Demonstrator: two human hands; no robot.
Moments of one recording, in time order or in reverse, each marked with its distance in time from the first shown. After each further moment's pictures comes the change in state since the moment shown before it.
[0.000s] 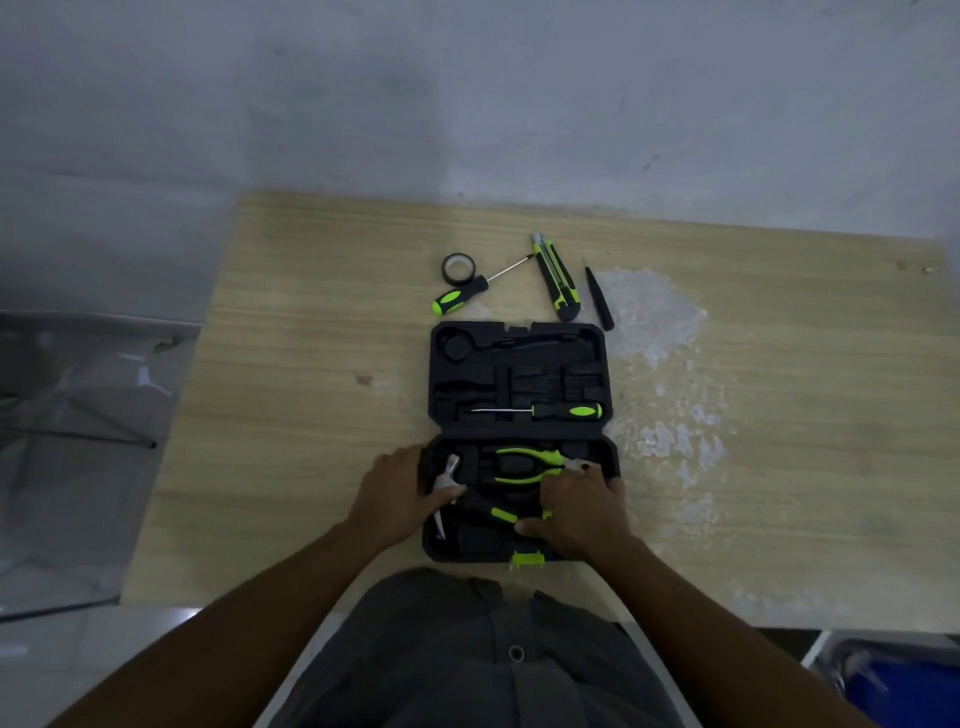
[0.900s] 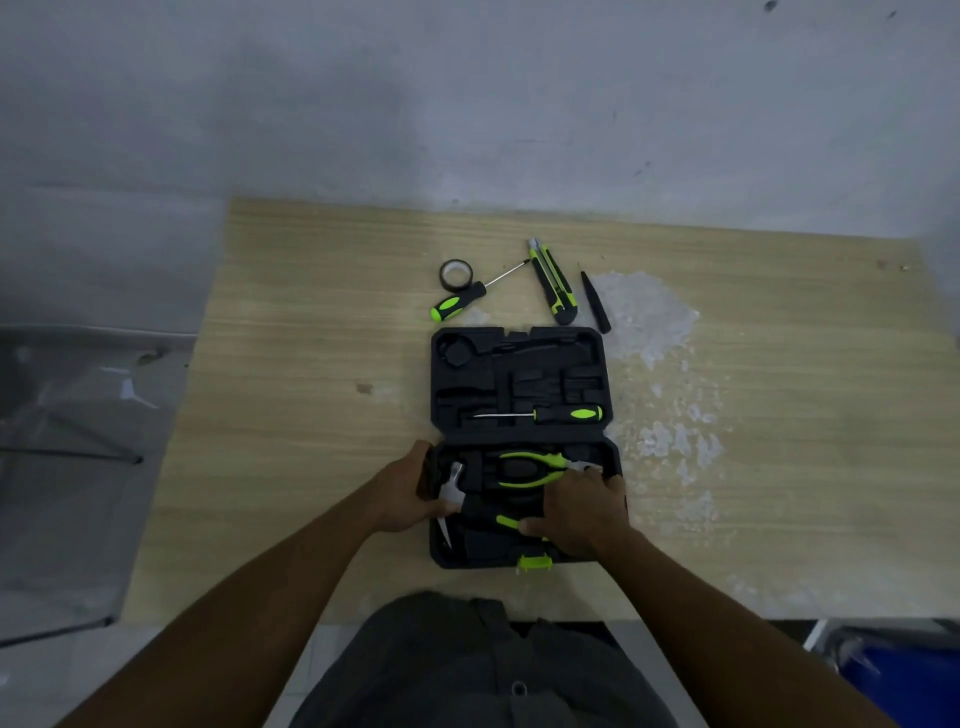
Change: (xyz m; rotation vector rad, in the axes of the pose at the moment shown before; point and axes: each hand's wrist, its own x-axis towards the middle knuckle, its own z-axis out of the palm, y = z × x) left_hand 0.019 -0.006 -0.024 -0.170 -0.361 0.051; right_hand 0.011 -0.006 0.000 -0.062 -0.024 0.033
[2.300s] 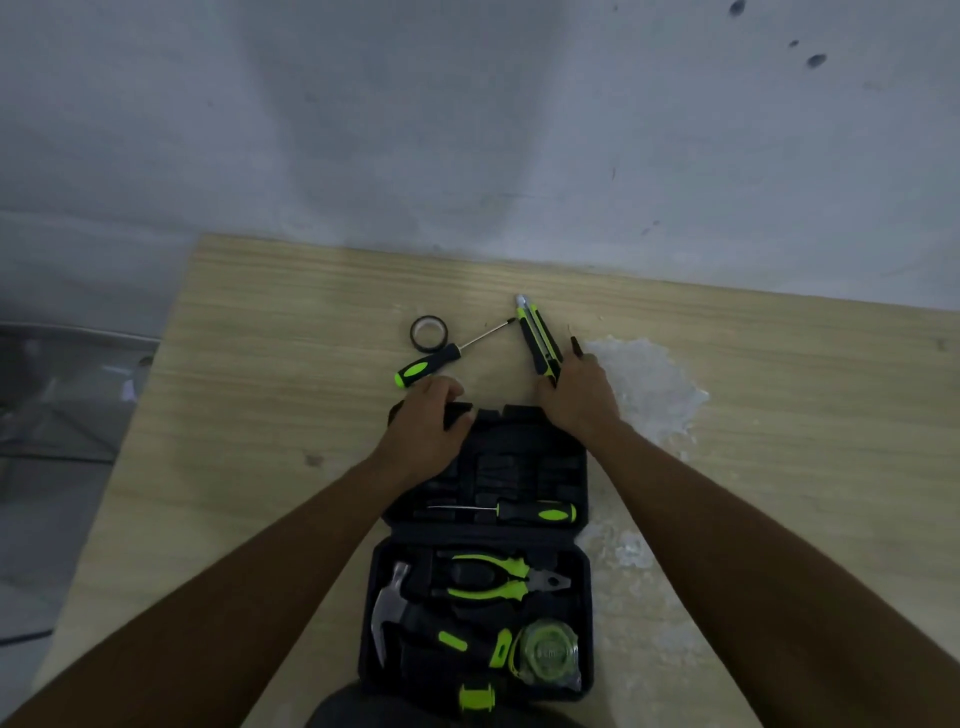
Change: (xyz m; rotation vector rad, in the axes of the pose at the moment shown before) left_hand 0.125 0.118 -0.062 0.075 0.574 0.124; right_hand 0.196 0.071 -0.140 0.462 0.362 0.029
